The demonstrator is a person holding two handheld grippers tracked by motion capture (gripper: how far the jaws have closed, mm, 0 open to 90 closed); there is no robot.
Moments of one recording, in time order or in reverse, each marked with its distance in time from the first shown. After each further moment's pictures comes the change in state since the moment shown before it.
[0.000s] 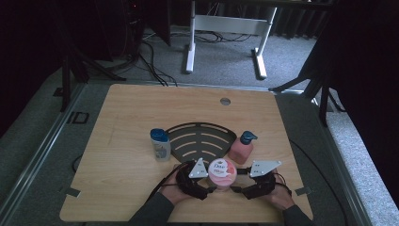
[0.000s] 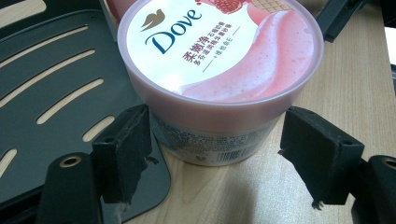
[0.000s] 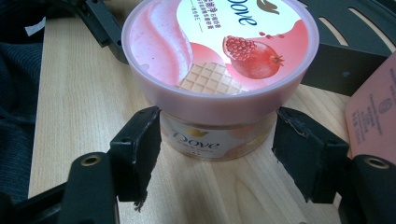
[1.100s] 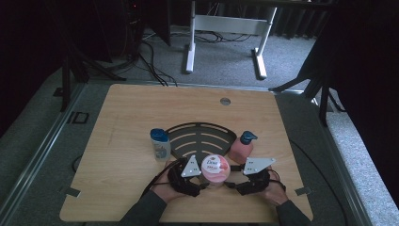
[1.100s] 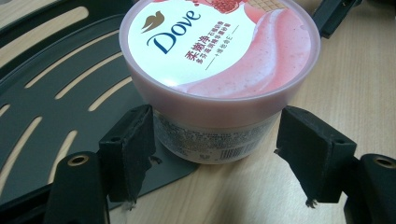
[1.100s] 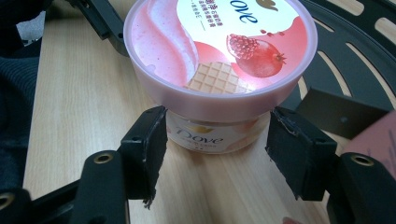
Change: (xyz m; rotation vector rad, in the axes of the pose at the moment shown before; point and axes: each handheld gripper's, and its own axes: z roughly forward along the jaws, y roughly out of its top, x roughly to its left) left arm 0.008 -0.001 -0.031 0.020 0.071 0.028; right arm 0.004 0.026 0.011 -0.013 -0.016 -0.057
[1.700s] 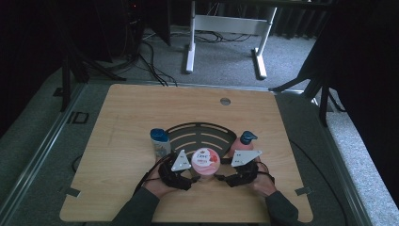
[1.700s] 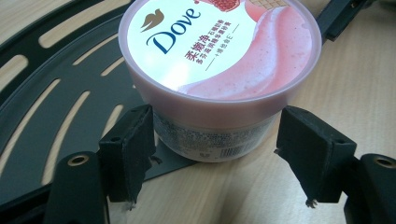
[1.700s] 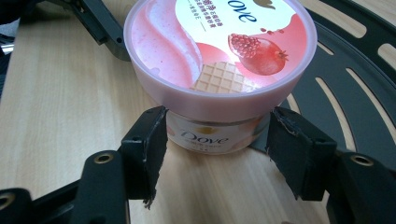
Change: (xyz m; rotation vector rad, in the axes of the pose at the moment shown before) left arm 0.022 -0.014 -0.010 -0.006 0.060 -0.047; right arm -0.011 0.024 0.028 0.010 -0.009 -0.026
